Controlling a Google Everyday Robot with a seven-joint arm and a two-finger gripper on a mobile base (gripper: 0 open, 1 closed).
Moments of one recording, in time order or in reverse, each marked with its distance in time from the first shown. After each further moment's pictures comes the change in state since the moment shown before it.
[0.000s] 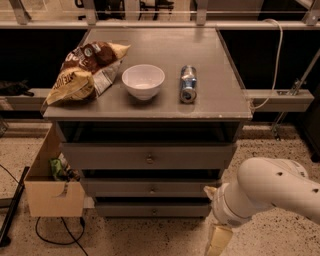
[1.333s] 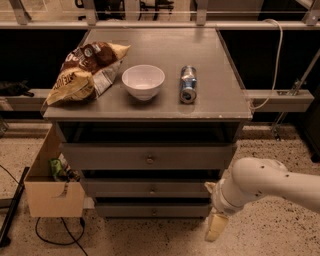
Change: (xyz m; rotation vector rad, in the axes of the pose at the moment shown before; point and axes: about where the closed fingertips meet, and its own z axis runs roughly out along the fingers) arm 0.043 -0.062 0.074 0.004 -0.004 0.007
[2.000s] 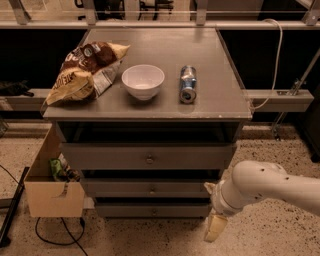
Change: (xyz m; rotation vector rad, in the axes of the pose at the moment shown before) arm -0.004 -0.003 0.009 0.017 -0.019 -0.008
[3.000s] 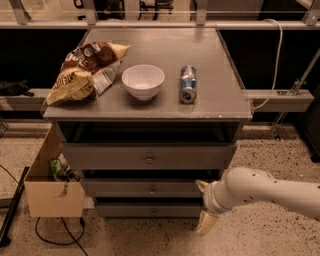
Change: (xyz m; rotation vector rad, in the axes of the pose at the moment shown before) arm -0.007 -0.028 0.047 0.069 -0.090 -0.076
